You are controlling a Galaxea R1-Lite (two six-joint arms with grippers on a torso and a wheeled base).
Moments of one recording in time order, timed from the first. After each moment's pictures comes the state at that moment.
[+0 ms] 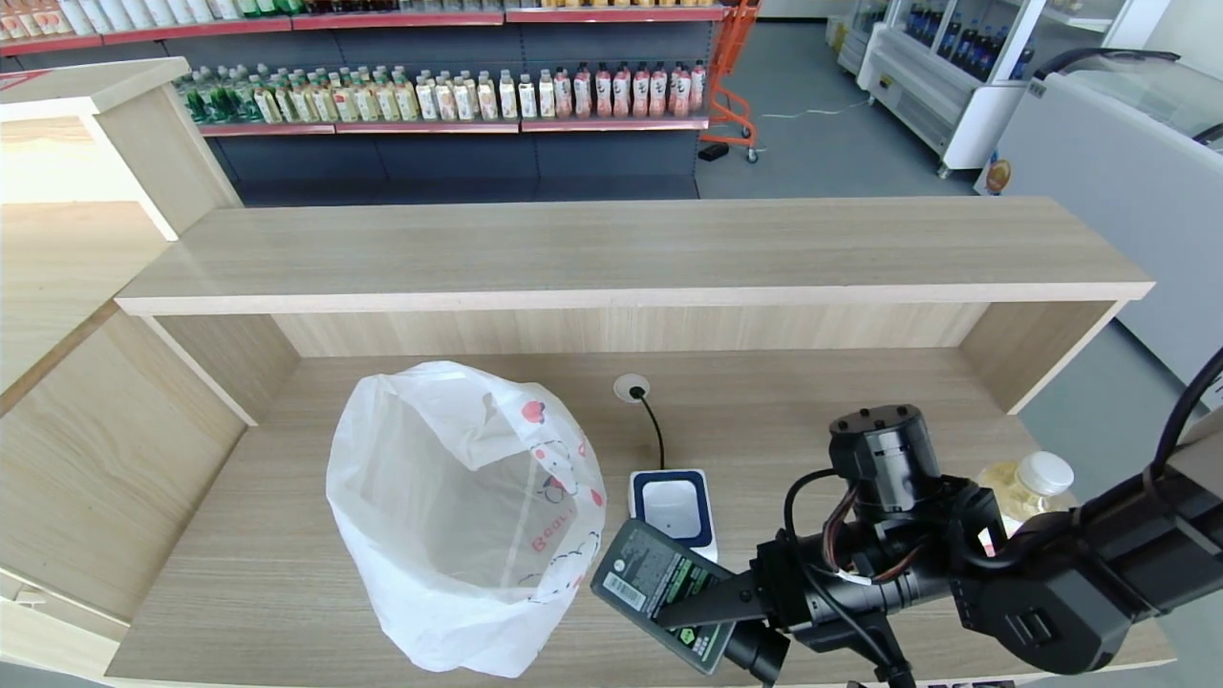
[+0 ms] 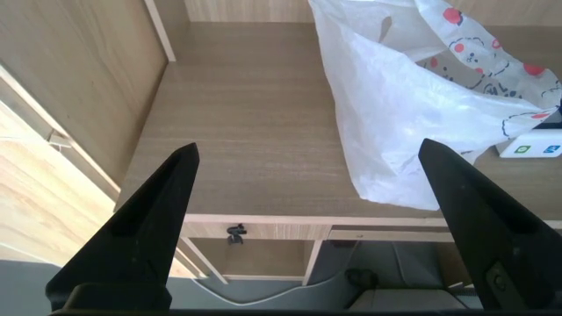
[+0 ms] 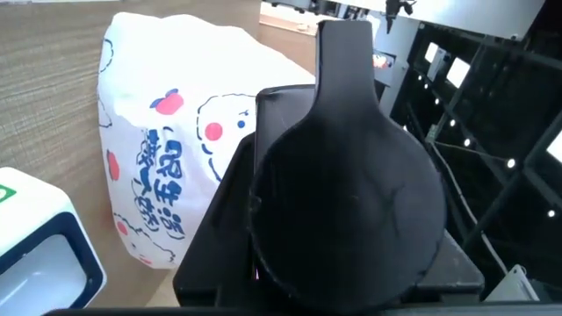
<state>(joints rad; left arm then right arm) 0.00 0.00 0.00 0.00 0.01 0.00 0.58 1.91 -0.66 -0.69 0.99 -2.58</state>
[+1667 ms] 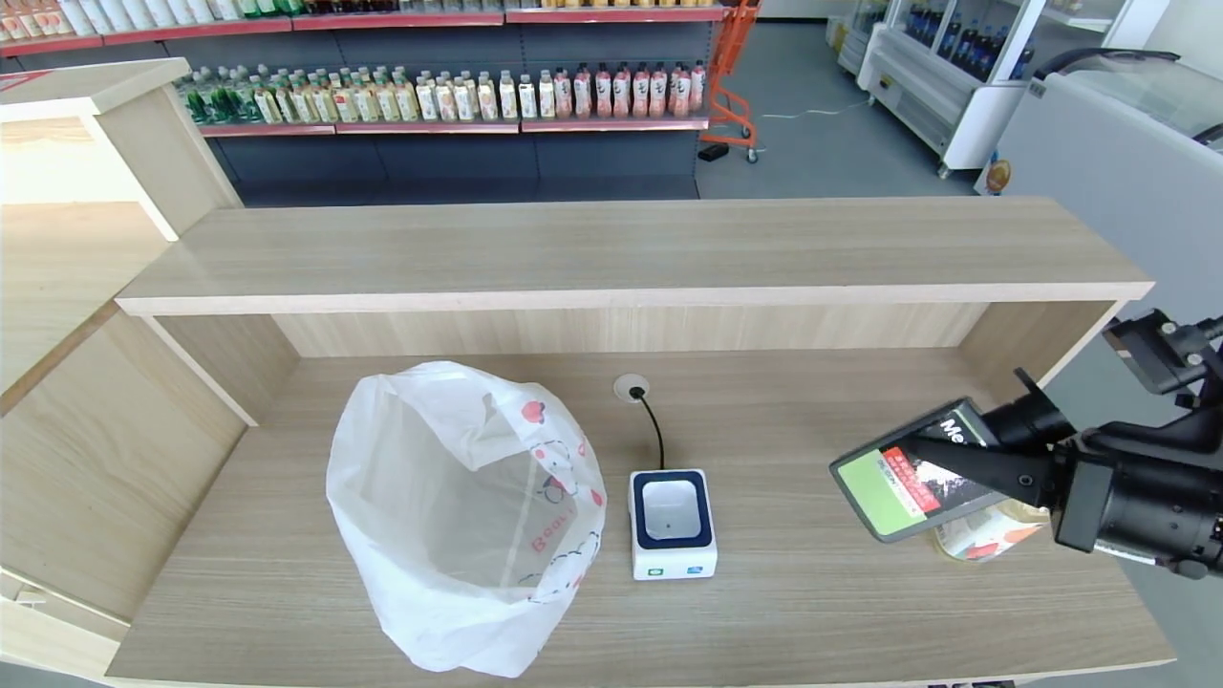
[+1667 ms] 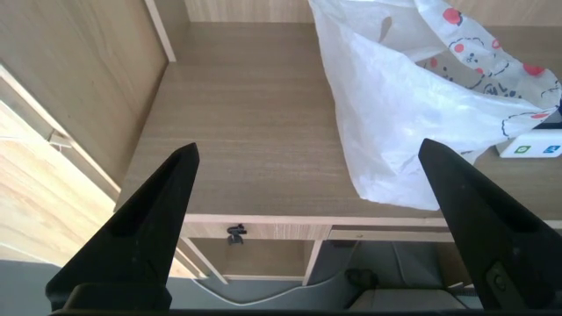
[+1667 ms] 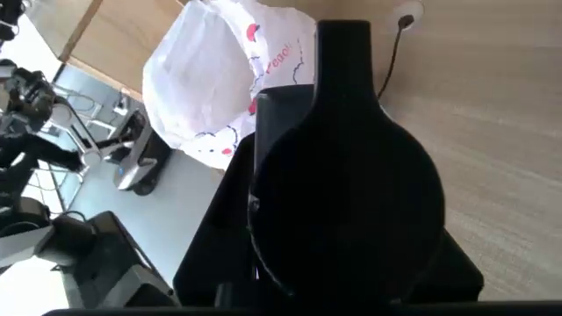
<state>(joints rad) 0.00 0.00 0.00 0.00 0.01 0.00 0.15 1.32 -0.43 -0.69 0.68 0.25</state>
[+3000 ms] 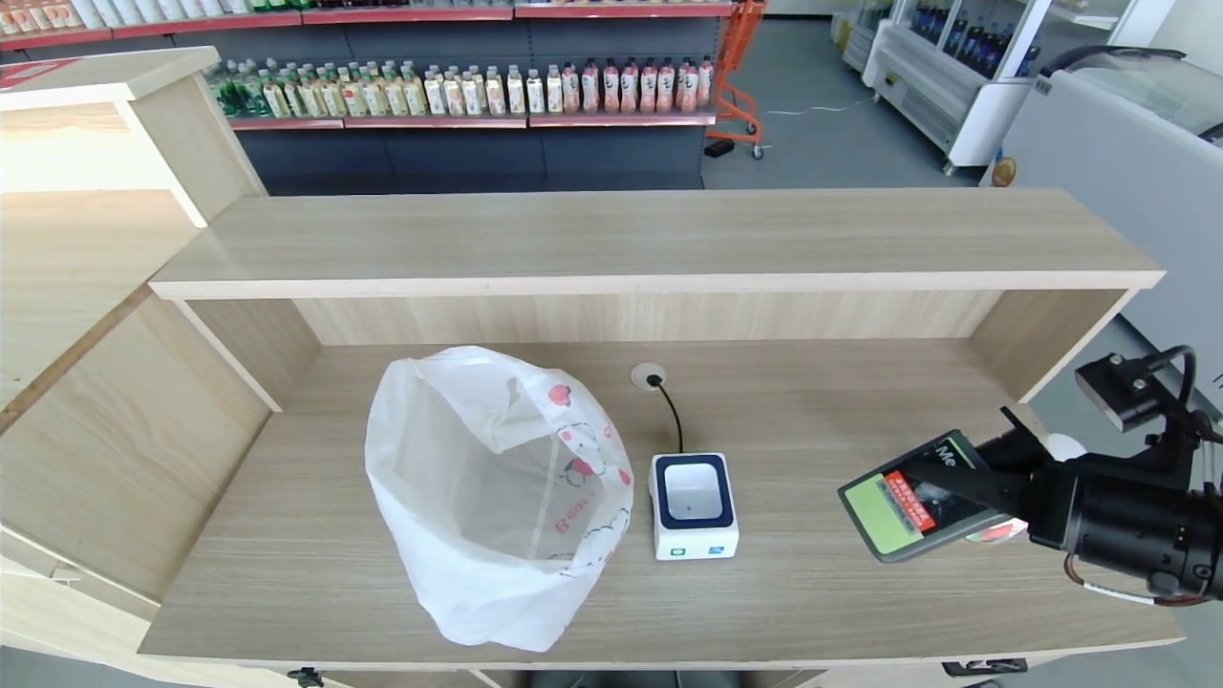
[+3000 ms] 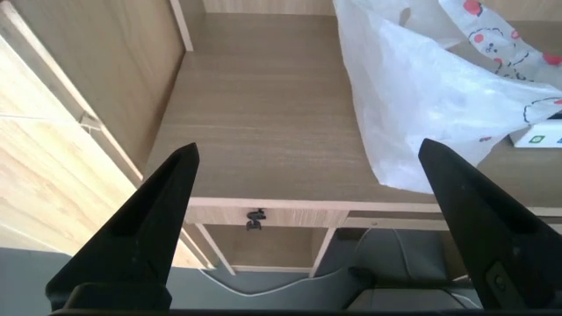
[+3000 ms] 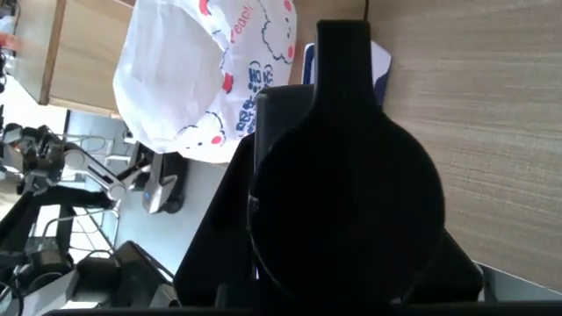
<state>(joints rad) 0.00 0.00 0.00 0.00 0.01 -0.01 0.09 1.39 -0.38 -0.69 0.62 0.39</state>
